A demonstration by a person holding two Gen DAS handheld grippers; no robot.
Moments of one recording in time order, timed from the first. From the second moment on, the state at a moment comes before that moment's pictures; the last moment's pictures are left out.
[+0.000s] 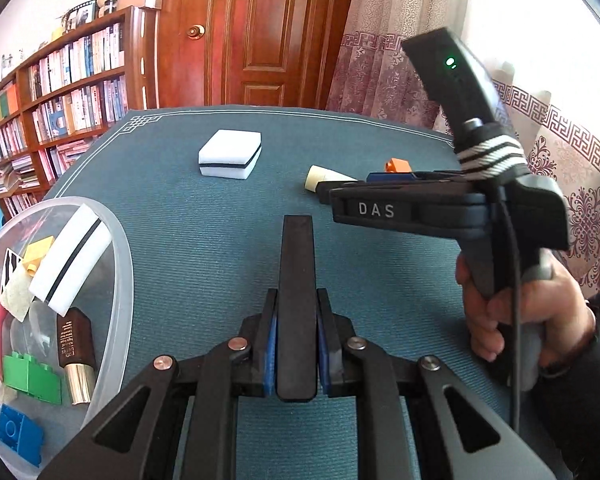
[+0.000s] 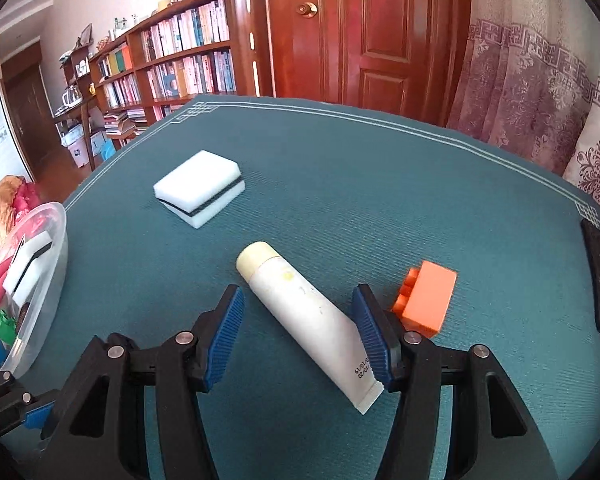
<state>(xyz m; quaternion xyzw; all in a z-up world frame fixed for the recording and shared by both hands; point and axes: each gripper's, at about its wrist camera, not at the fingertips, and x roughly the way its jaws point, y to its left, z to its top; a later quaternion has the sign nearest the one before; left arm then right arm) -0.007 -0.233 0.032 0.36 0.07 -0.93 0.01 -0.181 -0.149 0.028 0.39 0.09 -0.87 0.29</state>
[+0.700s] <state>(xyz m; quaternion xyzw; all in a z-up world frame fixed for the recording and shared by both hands) -0.006 -0.231 0.030 0.36 0.08 -0.93 0.00 -0.137 -0.119 0.028 0.42 0.04 -0.88 0.23</state>
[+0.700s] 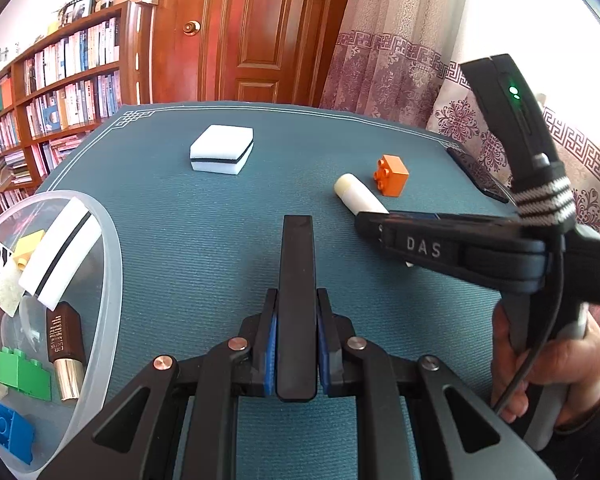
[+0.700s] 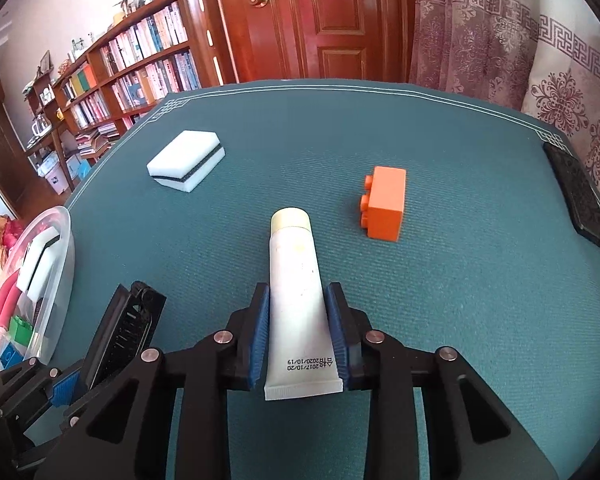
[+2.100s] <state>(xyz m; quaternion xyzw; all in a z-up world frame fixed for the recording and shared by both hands) 0.066 -0.320 0.080 0.29 0.11 -0.95 0.07 -0.029 -0.150 0.079 0.37 -0.03 -0.89 0.25</state>
